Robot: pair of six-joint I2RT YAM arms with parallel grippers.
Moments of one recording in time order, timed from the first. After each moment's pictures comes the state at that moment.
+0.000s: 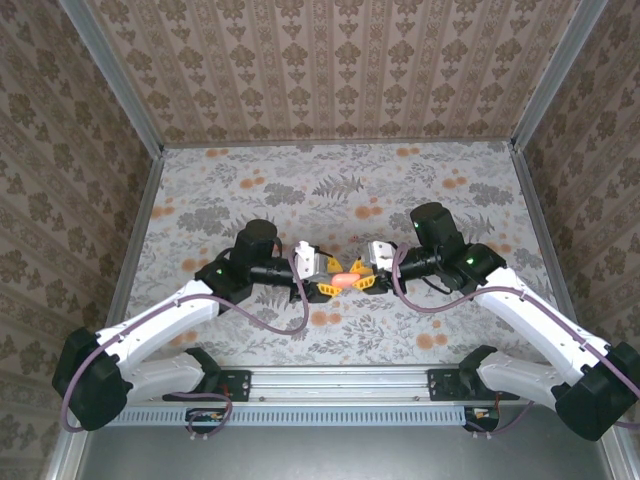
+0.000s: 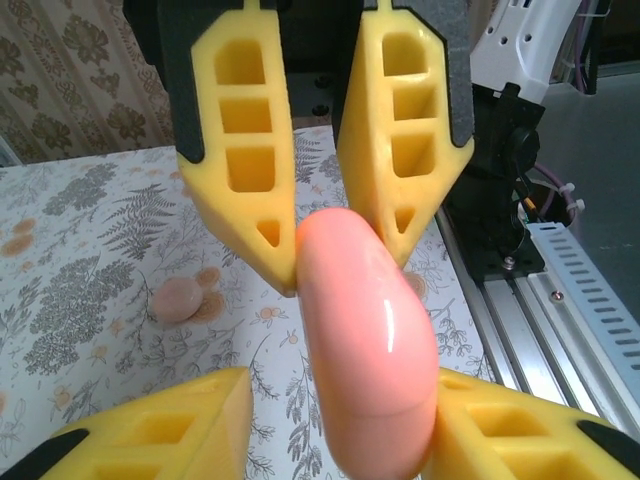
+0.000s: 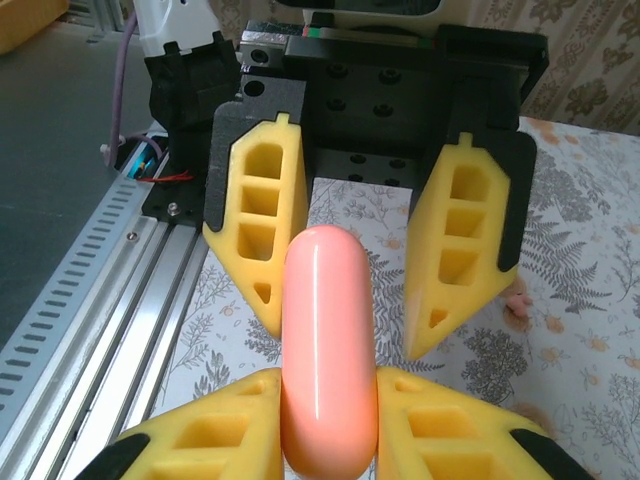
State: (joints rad) left arm -0.79 1.10 0.72 -0.05 0.82 0.44; right arm 0.55 1.07 0.91 -0.51 -0.86 -0.75
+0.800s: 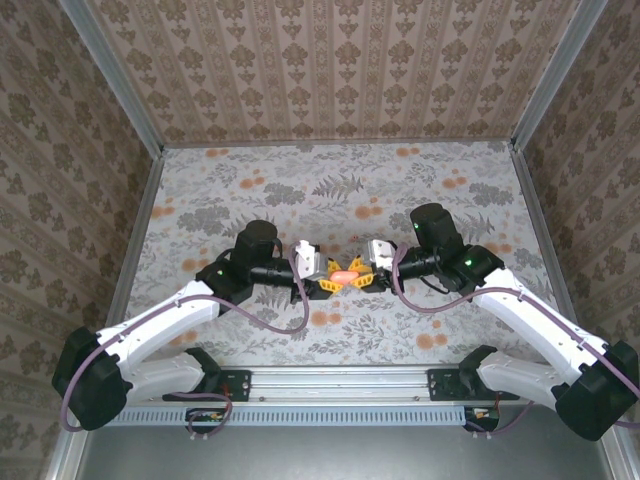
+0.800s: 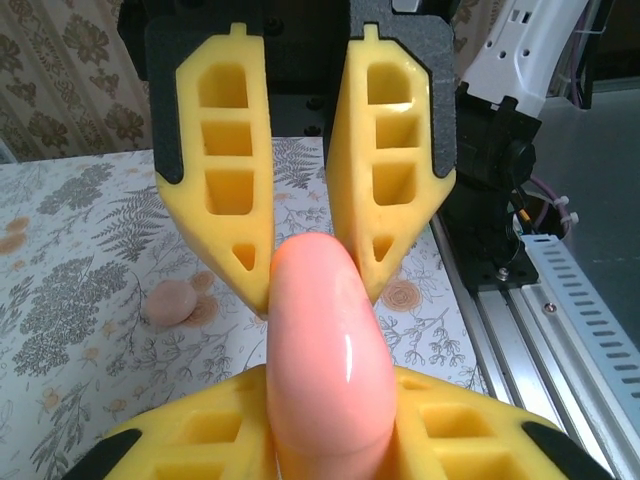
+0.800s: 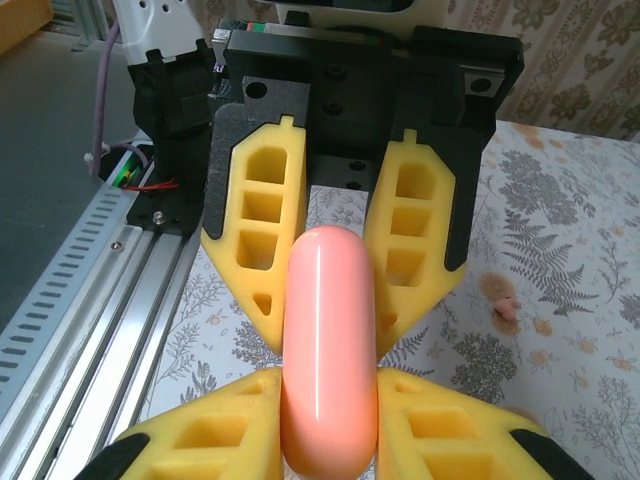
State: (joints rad) left arm -0.80 1.10 0.72 -0.02 0.82 0.40; right arm 0.55 1.07 0.88 -0.44 -0.85 -0.71
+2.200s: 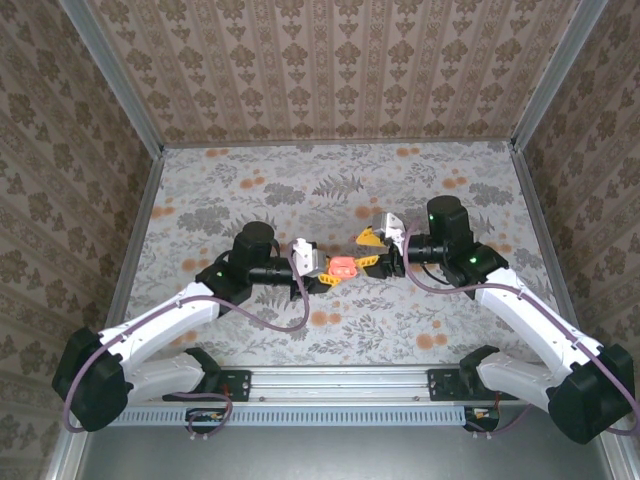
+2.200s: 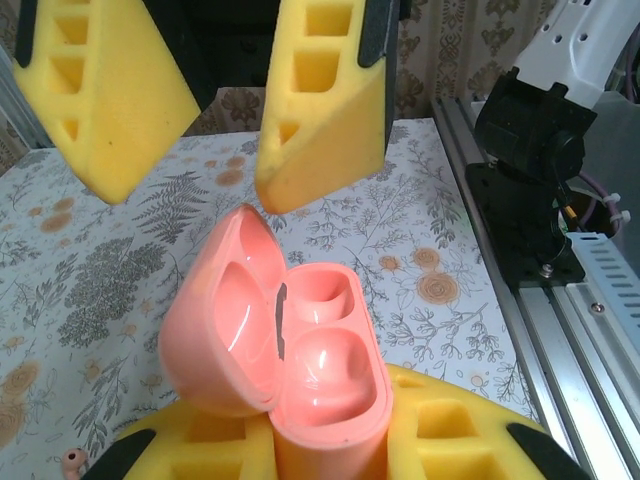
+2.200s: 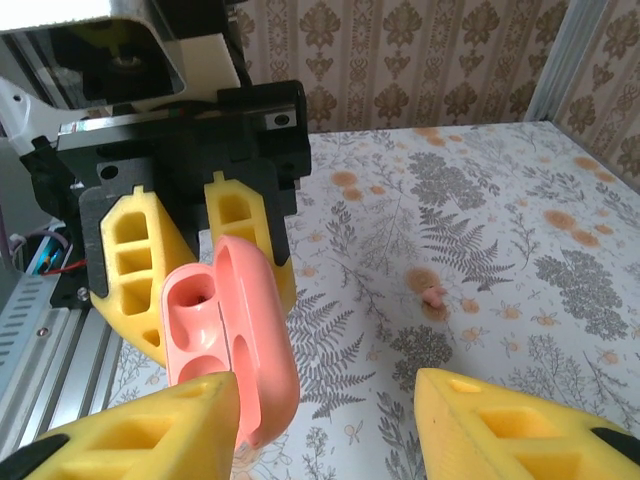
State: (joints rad) left arm -0.78 1.10 0.68 0.04 0.77 0.38; right arm 0.43 1.07 0.82 -0.20 -0.84 -0.42
